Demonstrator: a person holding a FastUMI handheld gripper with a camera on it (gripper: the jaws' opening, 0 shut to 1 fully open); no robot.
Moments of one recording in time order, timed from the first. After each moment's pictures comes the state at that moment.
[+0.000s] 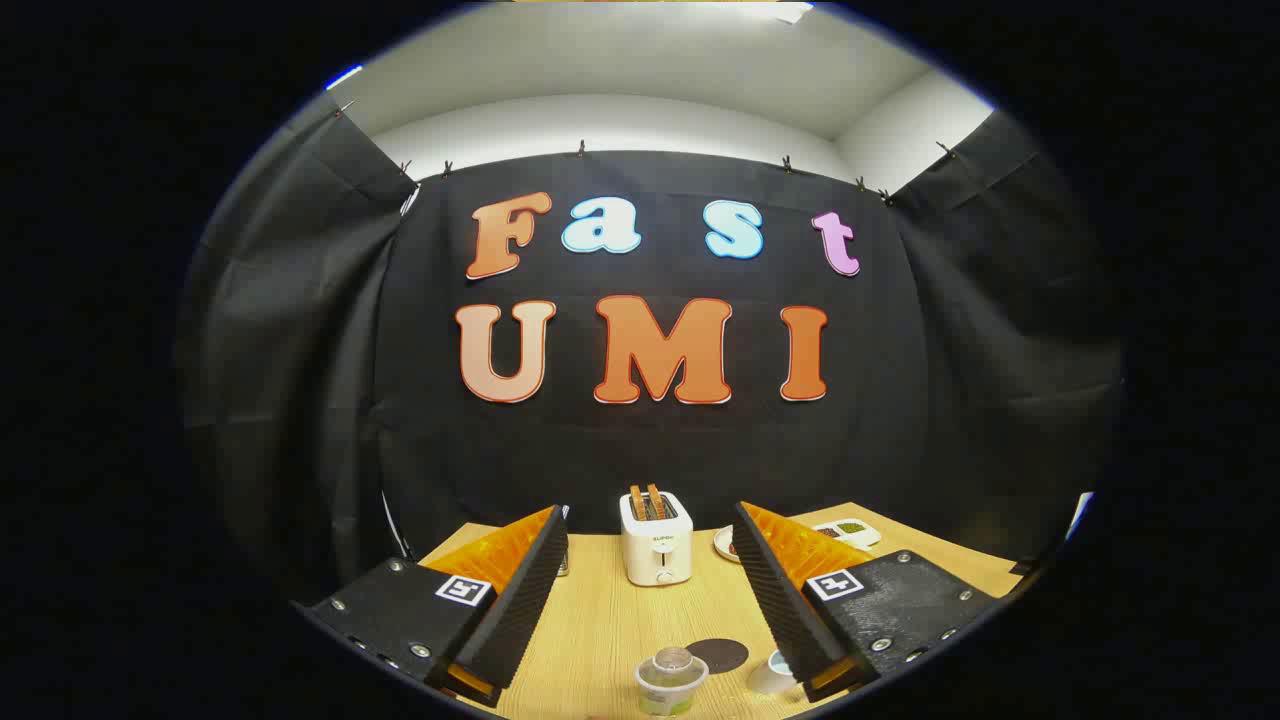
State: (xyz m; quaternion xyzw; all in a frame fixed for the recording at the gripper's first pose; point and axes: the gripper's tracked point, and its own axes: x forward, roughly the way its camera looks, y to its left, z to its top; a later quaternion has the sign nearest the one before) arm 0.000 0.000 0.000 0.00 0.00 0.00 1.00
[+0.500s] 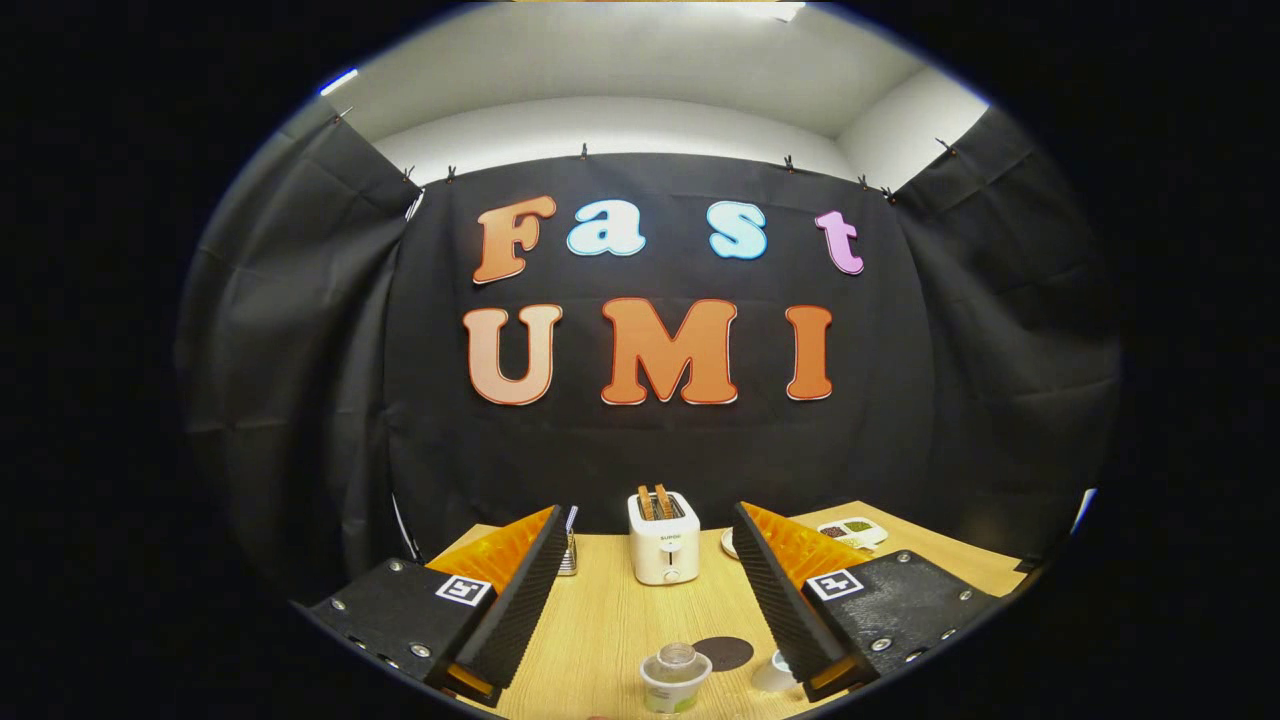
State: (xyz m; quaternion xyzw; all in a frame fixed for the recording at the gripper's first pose) arm -0.007 0.000 0.002 0.00 0.00 0.01 1.00
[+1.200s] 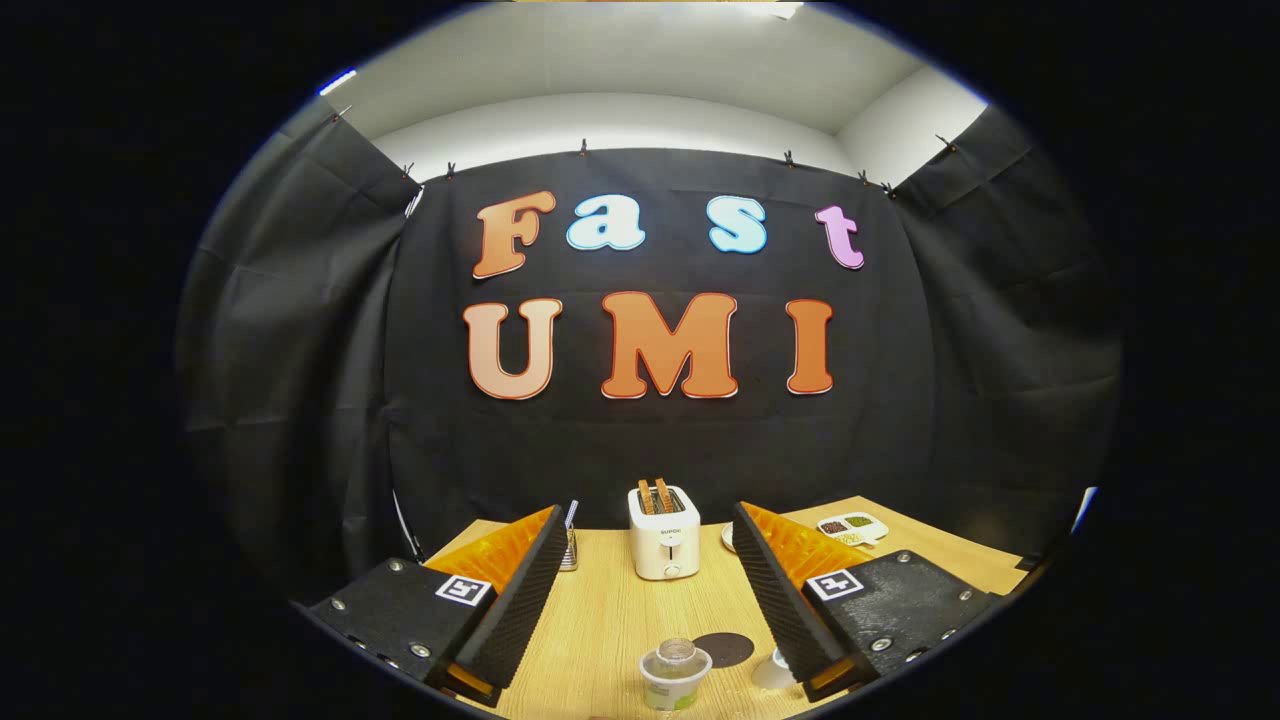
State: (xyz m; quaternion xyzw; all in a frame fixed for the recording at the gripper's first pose) arm -0.006 -0.001 -0.007 0.01 0.01 0.01 1.00
